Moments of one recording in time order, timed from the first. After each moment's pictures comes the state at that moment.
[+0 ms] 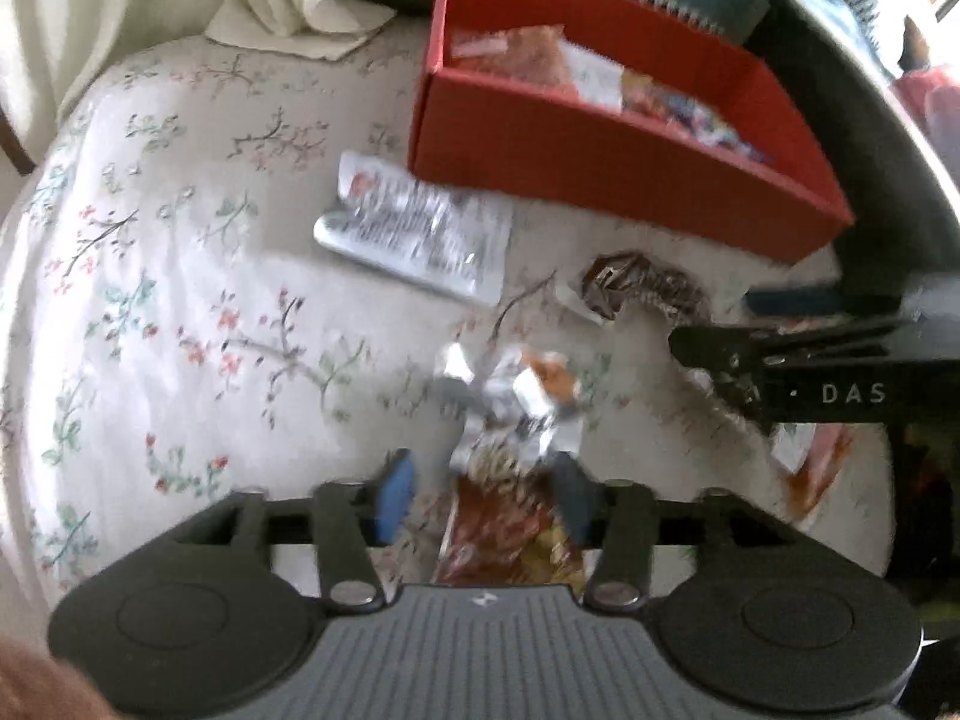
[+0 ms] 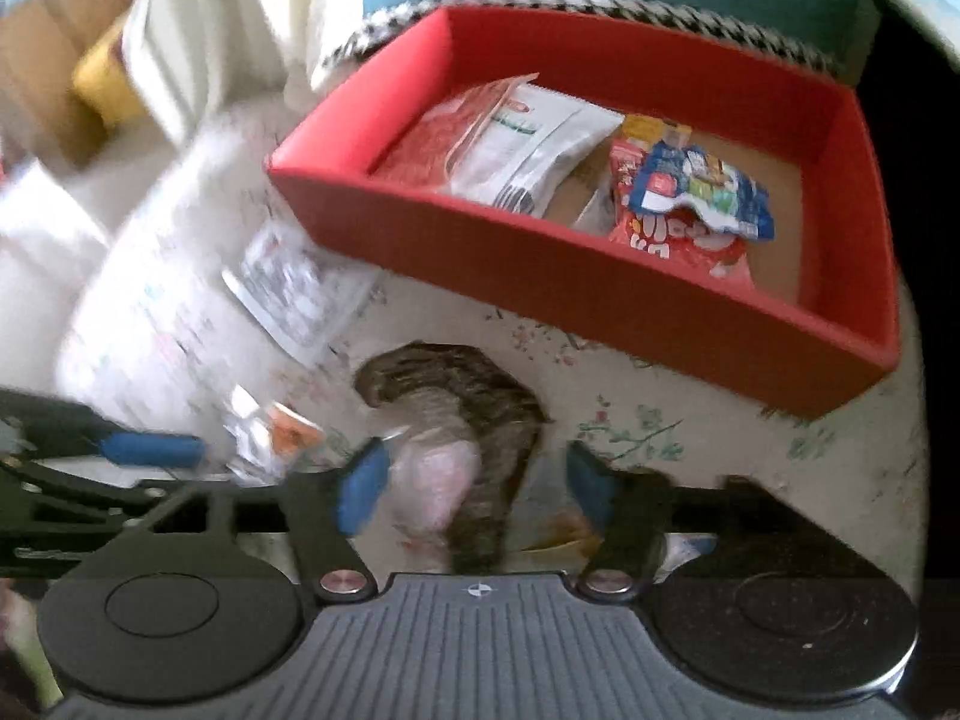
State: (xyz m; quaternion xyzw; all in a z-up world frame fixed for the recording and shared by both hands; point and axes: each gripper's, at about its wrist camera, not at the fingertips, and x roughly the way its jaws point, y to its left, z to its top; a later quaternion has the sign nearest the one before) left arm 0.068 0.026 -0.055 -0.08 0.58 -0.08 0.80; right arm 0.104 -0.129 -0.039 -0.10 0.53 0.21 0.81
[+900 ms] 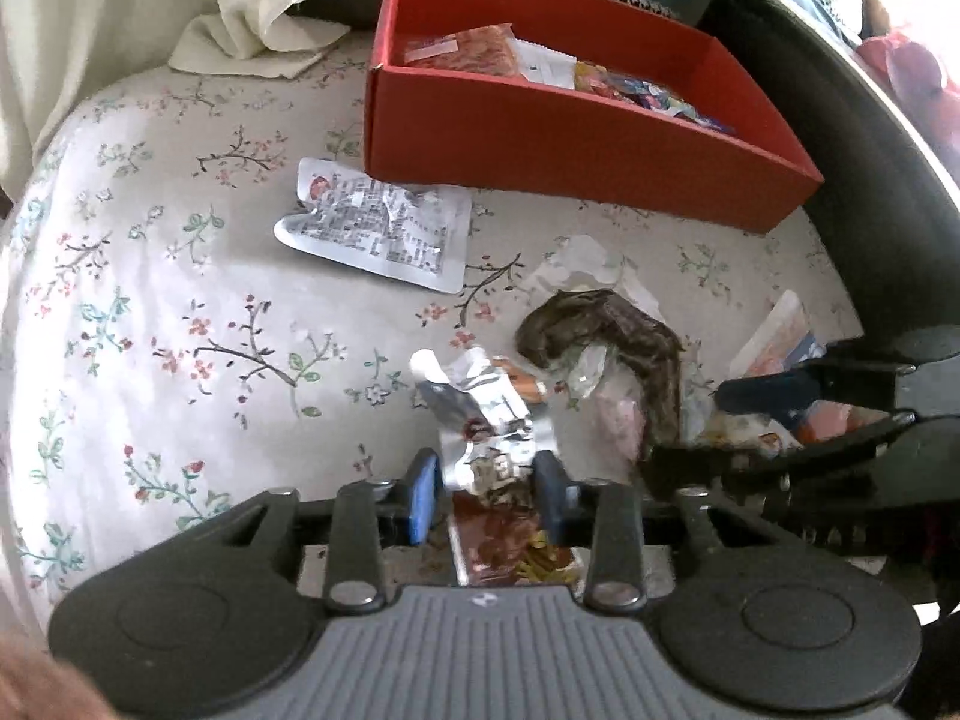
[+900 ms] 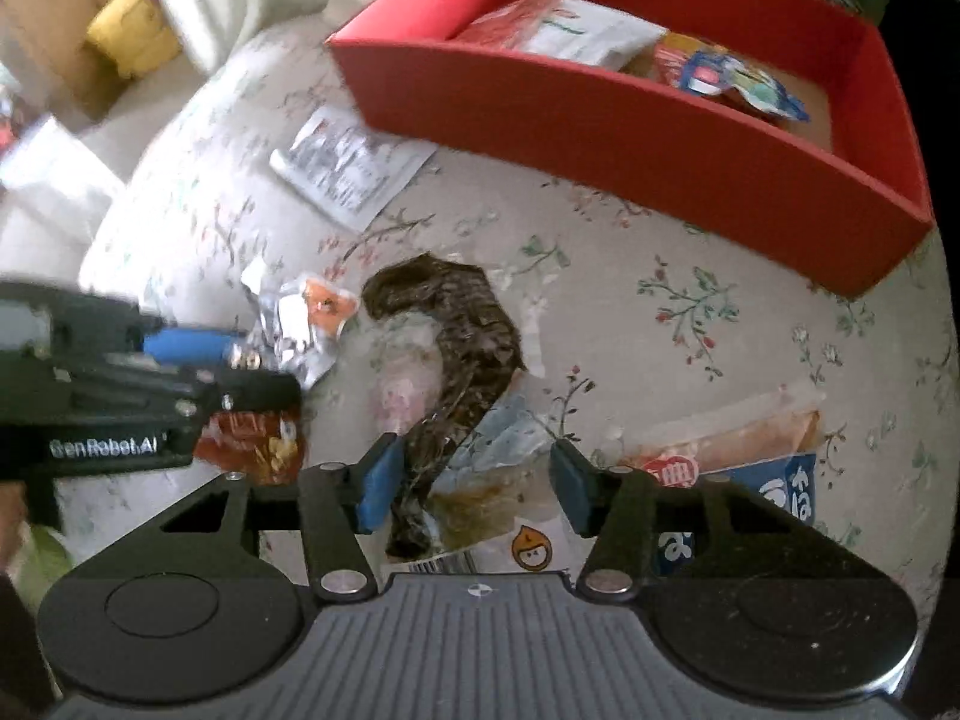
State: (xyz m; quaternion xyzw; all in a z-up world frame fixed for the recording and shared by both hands) left arm 0.060 0.018 -0.060 -0.06 0.56 -0.11 0.82; right arm 0.053 -0.122 -0.058 -0.09 0.58 0.21 0.78
